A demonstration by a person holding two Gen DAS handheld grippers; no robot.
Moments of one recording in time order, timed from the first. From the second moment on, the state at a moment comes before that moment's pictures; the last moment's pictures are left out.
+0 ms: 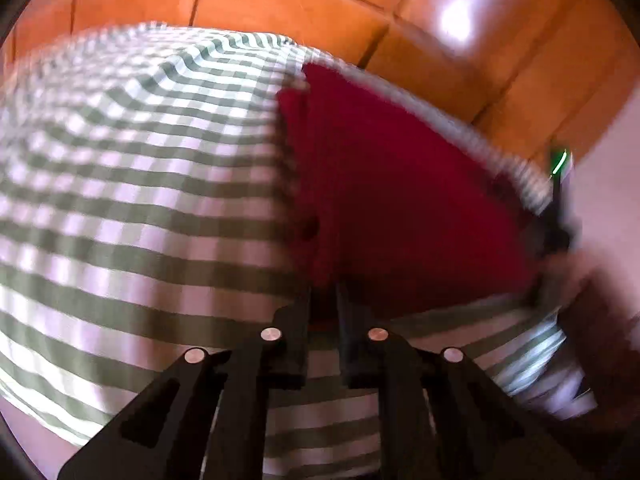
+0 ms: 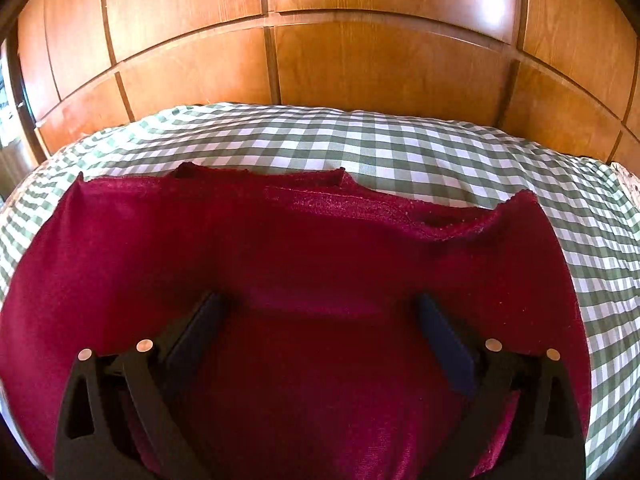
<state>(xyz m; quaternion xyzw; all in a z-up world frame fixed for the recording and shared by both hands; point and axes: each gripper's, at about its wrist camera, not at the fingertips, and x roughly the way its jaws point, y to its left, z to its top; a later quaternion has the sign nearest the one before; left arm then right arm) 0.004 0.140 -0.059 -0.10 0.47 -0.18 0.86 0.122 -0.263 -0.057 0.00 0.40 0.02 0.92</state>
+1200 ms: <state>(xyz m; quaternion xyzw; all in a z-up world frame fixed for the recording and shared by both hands) -0.007 0.028 -0.029 -0.02 0.44 -0.27 0.86 -0.045 -0.399 -0.064 0.12 0.45 -0.02 0.89</state>
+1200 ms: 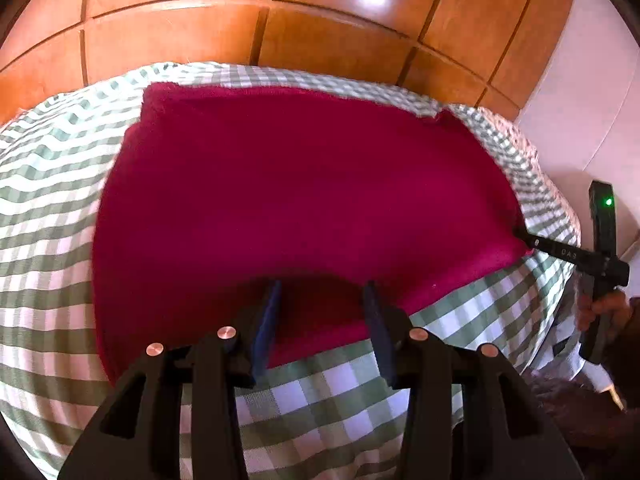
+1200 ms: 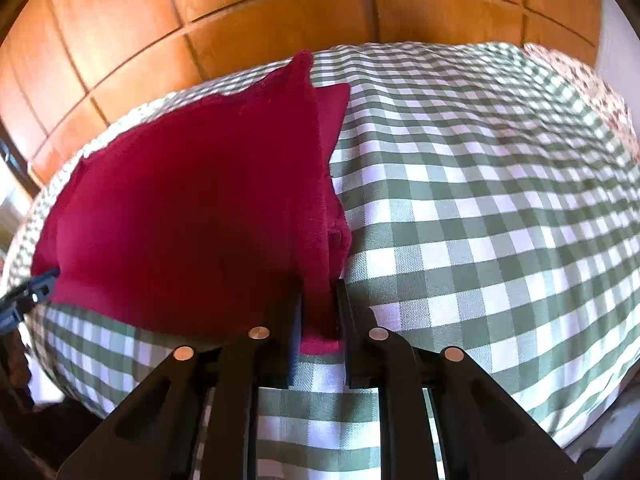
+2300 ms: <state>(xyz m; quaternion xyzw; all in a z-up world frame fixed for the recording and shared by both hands) 0.157 0.122 -0.009 -0.17 0.44 -0.08 0.88 0.132 -0.368 -0.061 0.06 0.41 -0.08 0.91</state>
